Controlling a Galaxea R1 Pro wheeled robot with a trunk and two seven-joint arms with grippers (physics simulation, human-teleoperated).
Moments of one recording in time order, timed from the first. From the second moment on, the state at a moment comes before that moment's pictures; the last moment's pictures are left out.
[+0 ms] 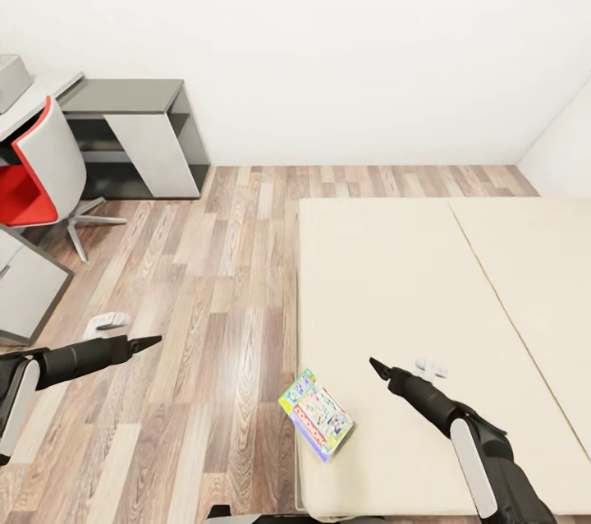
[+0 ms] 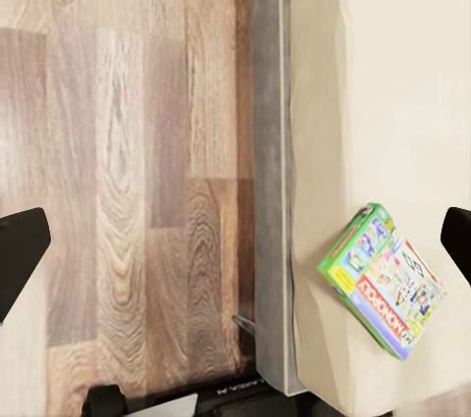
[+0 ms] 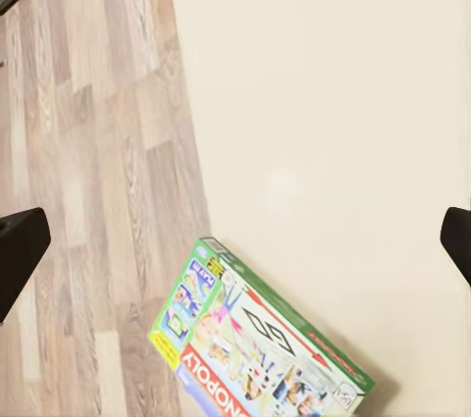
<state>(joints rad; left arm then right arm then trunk) -0.44 0.33 0.34 -1.41 0.09 0.97 -0.79 -0.29 0.00 -0.22 -1.25 -0.36 0.49 0.37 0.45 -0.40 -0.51</state>
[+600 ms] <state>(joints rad) -0.44 0.29 0.34 -1.41 0.09 0.94 -0.73 -0.33 0.00 -0.22 -1.18 -0.36 0.49 0.28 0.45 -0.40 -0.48</state>
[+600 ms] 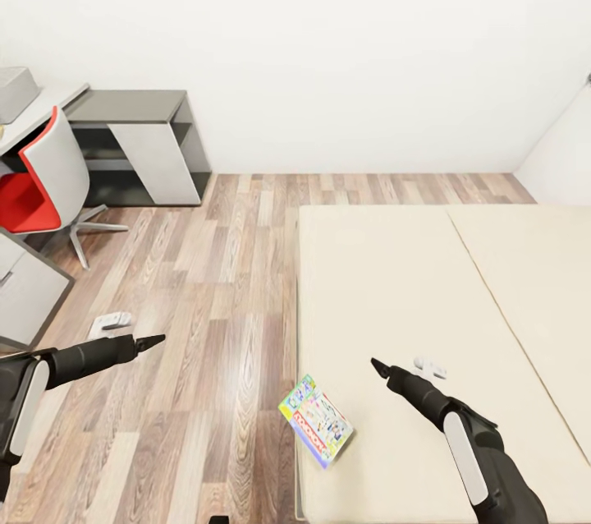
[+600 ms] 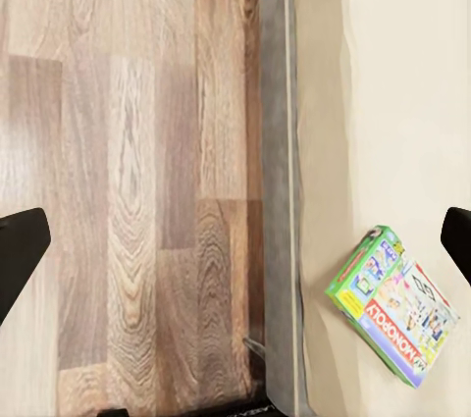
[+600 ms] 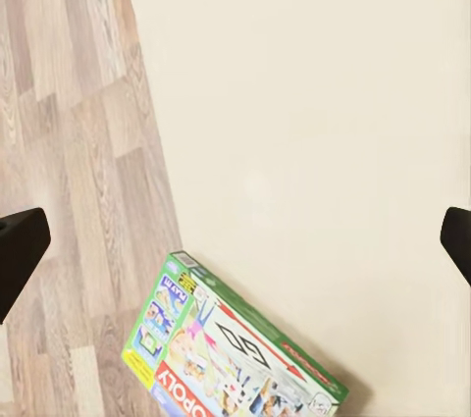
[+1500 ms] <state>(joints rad) -0.44 0.29 0.33 -1.40 0.09 0.93 -0.68 -0.38 0.00 -0.22 -1.10 -0.36 0.49 0.17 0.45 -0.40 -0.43</state>
